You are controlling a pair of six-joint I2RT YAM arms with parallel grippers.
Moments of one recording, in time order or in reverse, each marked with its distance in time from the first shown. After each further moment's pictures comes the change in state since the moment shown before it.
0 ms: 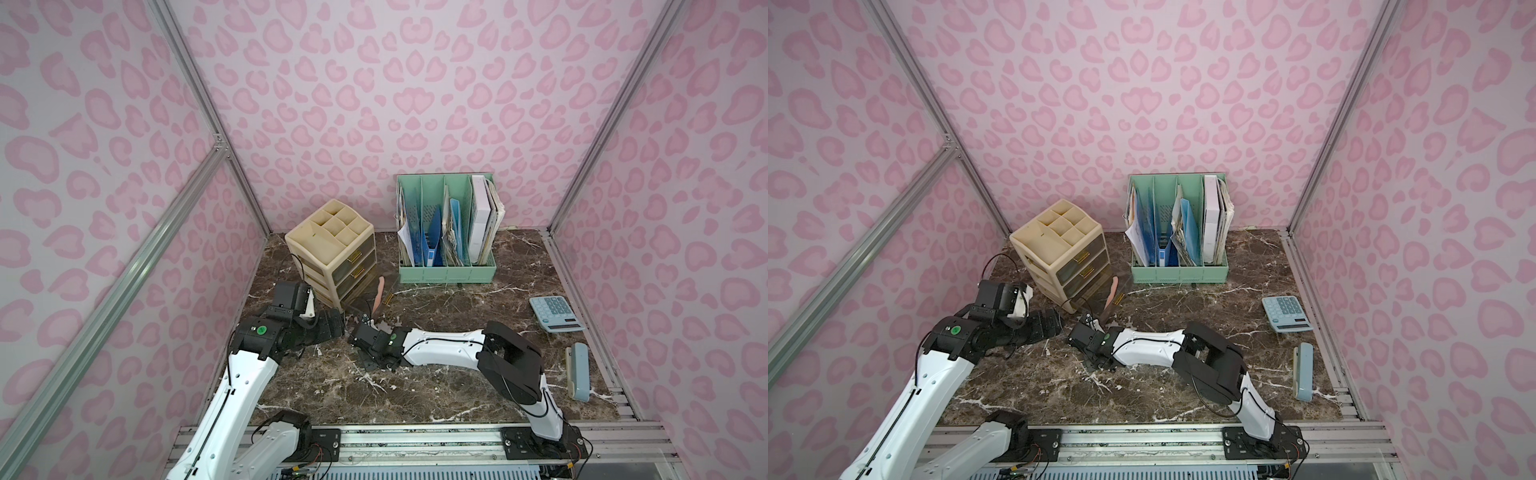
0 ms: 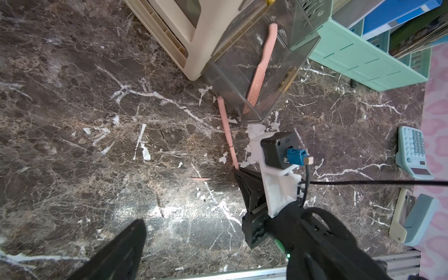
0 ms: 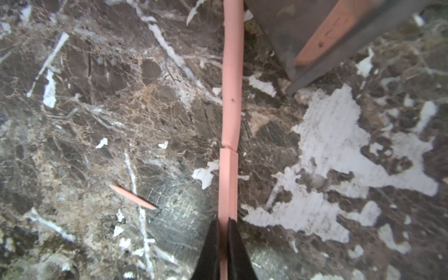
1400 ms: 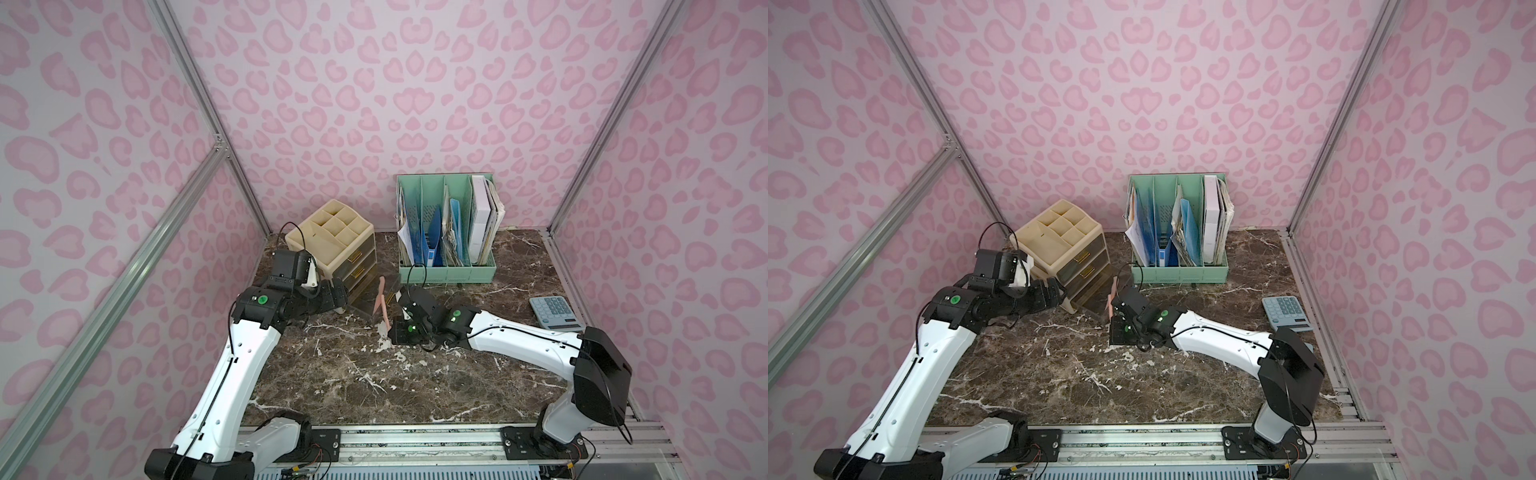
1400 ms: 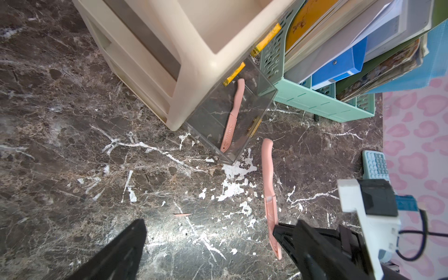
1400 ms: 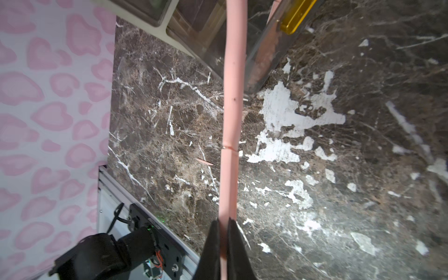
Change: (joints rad) left arm 0.002 0.187 0.261 0.033 -0.002 0.010; right arm -0.211 -0.470 -0.257 0.103 -0.359 0.304
